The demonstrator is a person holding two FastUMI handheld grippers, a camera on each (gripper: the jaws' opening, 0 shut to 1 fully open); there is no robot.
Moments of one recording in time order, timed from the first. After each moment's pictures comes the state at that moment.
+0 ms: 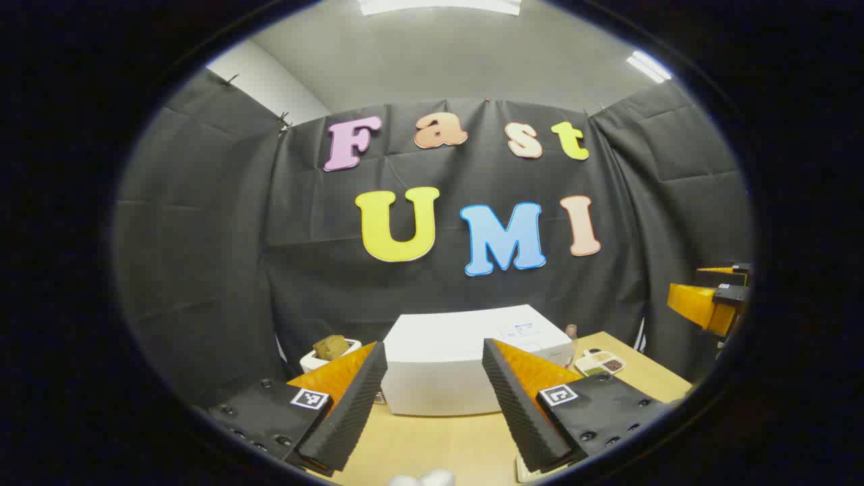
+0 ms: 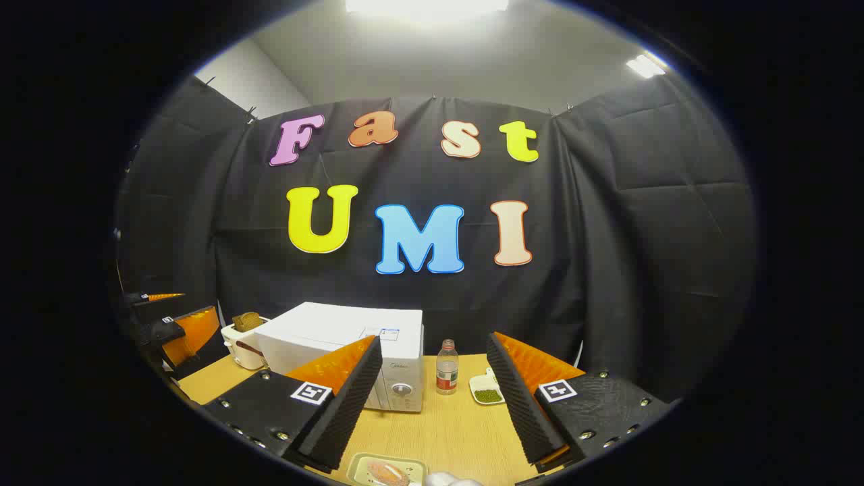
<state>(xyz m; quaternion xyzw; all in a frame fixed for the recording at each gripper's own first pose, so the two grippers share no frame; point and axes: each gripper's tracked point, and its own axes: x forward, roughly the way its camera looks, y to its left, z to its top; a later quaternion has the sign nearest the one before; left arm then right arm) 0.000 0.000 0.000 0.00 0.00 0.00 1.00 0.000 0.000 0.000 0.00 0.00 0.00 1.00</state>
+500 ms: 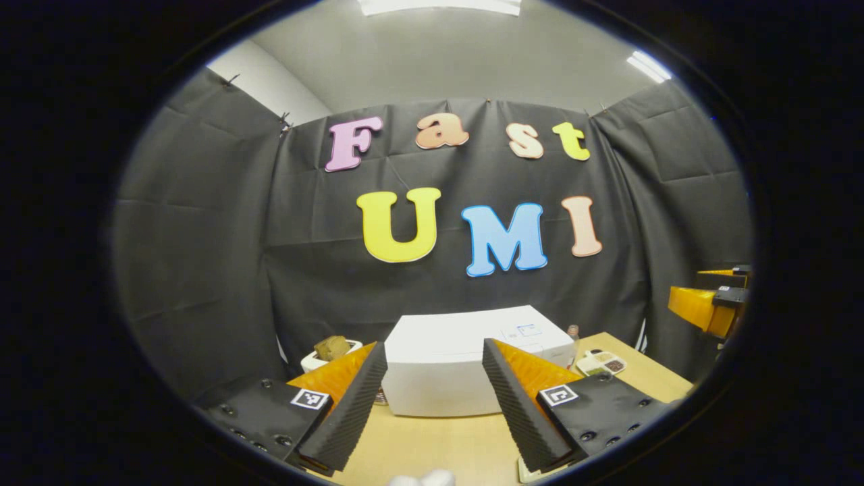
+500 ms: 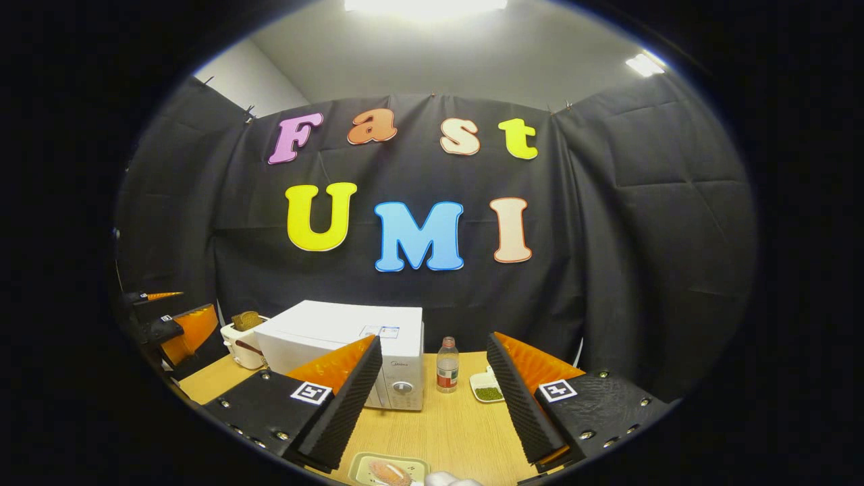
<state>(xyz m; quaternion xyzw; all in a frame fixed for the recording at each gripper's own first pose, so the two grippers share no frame) 0.005 0.003 -0.004 0.00 0.00 0.00 1.00 0.001 0.002 -0.001 0.00 0.00 0.00 1.00</state>
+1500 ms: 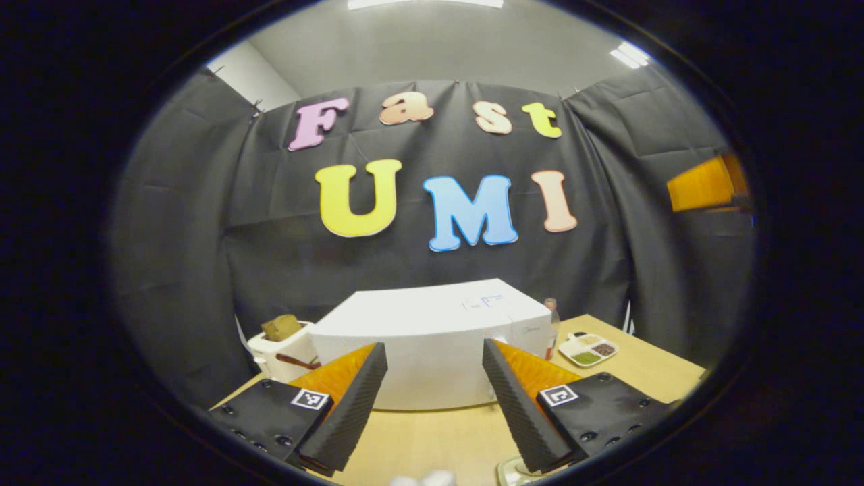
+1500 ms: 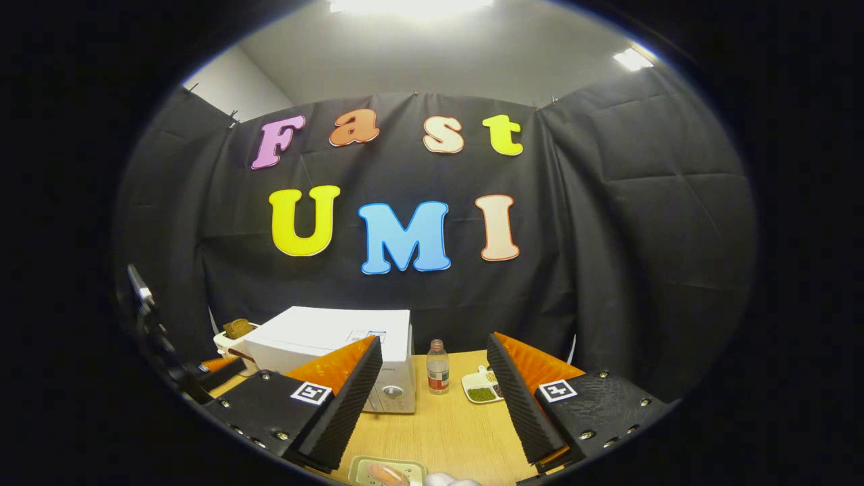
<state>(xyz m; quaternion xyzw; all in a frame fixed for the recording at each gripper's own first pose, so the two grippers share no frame) 0.079 -0.120 -0.141 0.00 0.03 -0.07 1.00 0.012 -0.031 0.004 0.02 0.02 -0.03 1.00</state>
